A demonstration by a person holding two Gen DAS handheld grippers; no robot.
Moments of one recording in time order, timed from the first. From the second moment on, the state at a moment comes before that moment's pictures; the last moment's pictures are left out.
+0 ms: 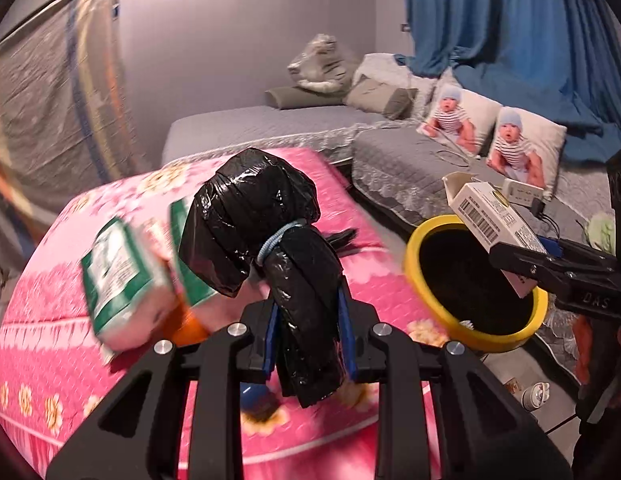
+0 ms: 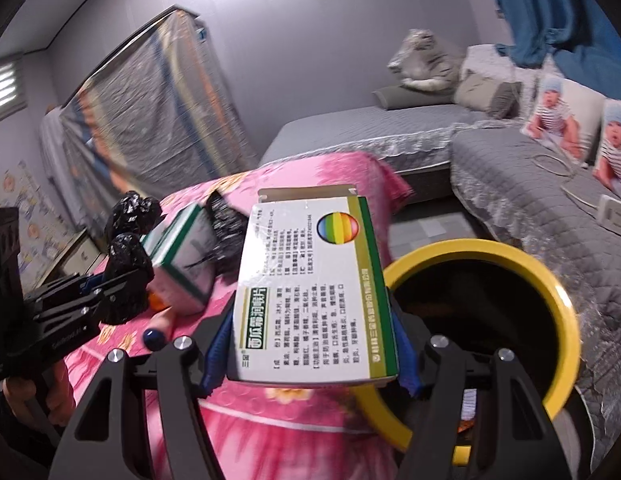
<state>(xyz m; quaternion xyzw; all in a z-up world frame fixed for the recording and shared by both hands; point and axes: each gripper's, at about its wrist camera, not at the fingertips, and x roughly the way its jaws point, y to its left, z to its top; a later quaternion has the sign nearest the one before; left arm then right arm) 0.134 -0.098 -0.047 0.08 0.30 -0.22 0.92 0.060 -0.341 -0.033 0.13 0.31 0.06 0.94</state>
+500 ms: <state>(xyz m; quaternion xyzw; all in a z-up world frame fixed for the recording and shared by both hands) 0.150 -0.192 -0.050 0.10 0.30 -0.31 0.90 0.047 -0.421 -0.047 0.17 0.30 -0.08 0.94</state>
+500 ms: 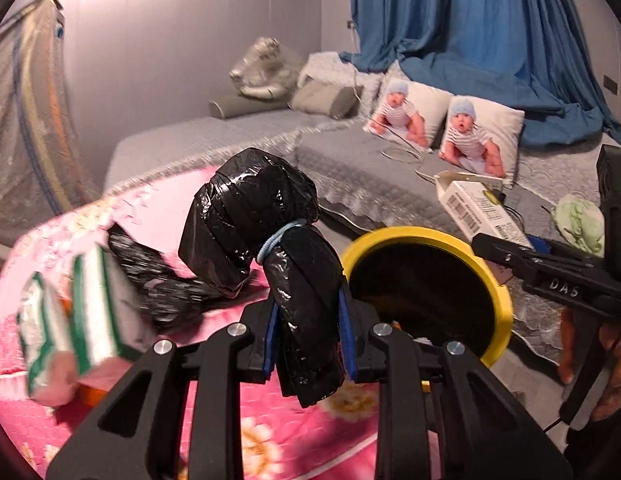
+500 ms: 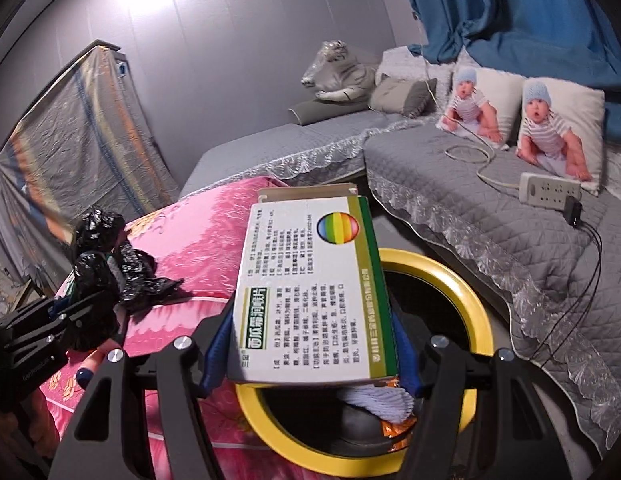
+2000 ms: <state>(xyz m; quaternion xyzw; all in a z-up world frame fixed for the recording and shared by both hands) 0.184 -0.161 -0.037 0.00 0.31 -0.26 0.91 0.051 -0.430 -0.063 0.20 0.31 -0.04 0.93</state>
